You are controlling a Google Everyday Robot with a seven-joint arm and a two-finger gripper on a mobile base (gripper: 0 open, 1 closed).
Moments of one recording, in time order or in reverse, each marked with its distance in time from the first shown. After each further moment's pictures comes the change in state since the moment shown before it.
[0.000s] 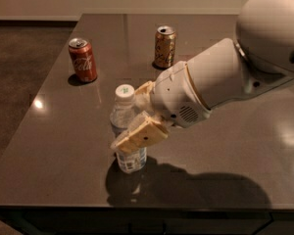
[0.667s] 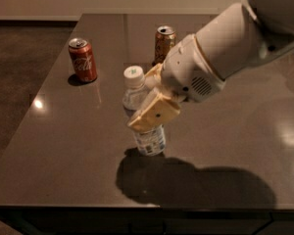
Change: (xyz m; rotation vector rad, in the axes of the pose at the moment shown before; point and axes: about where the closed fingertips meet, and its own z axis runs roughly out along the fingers) arm -0.002 -0.022 -0.031 0.007 0.096 0.003
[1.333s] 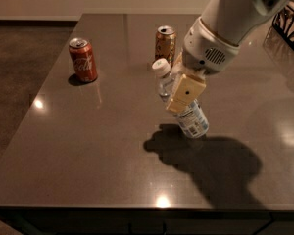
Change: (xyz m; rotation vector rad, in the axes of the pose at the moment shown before) arm 0.064 -0.064 -0.035 -0.011 0.357 0.065
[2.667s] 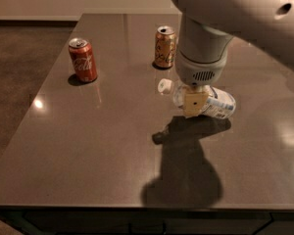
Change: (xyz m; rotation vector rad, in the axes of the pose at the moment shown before) arm 0.045 -0.030 0.008 0.265 0.456 -0.185
